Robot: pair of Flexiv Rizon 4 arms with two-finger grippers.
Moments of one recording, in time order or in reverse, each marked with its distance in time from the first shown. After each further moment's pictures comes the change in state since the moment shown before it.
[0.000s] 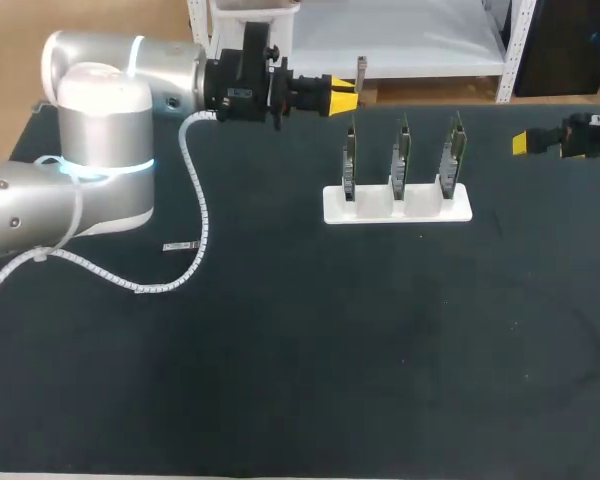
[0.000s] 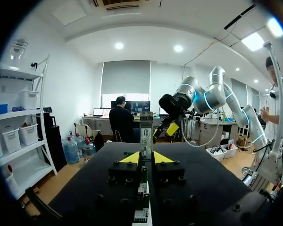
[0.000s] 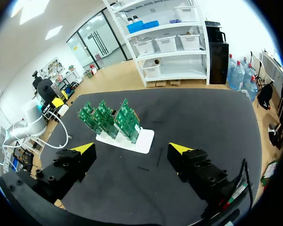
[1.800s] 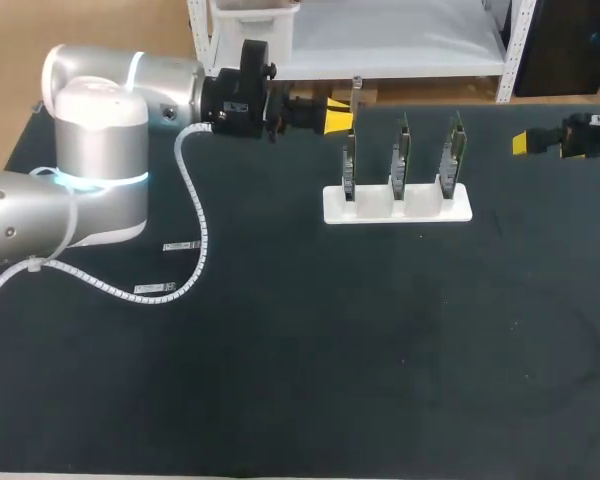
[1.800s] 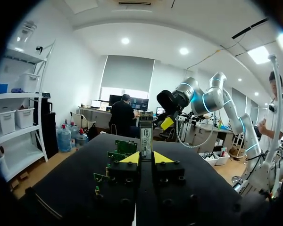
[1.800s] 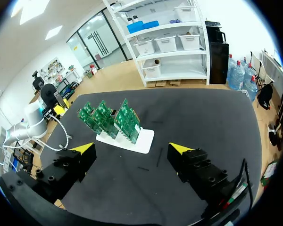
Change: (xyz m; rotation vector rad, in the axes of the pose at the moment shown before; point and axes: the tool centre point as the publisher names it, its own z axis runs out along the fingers) left arm 0.022 -0.017 -0.002 0.037 0.012 -0.115; right arm 0.000 0.000 0.000 0.000 0.000 0.000
